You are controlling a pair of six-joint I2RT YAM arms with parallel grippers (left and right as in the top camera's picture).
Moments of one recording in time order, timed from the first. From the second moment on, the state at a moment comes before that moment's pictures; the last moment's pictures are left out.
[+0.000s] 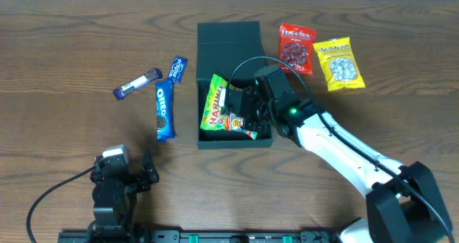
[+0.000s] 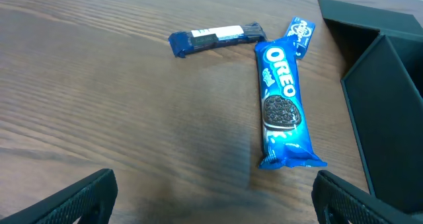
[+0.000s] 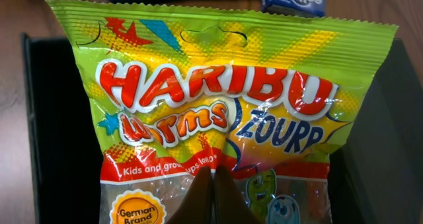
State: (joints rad) left arm -0.02 0.01 0.16 -0.63 -0.12 -0.20; right arm 0.55 1.63 1.02 -0.28 -0.35 -0.78
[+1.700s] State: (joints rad) left arm -0.02 0.01 0.16 -0.63 -0.12 -0.20; right arm 0.59 1.99 1.04 0.06 -0.34 -0.23
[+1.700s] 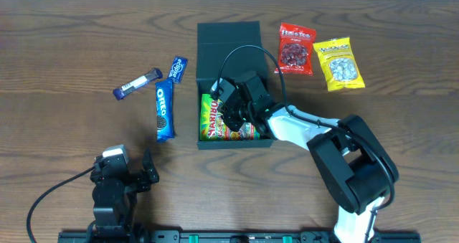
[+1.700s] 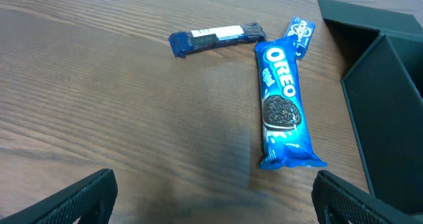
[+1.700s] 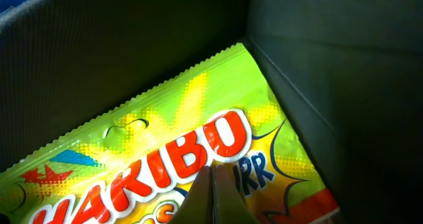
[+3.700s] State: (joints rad) left arm -0.02 0.61 0.51 -0.41 0.25 -0.20; right arm 0.40 1.18 1.10 -0.69 -0.37 -0.18
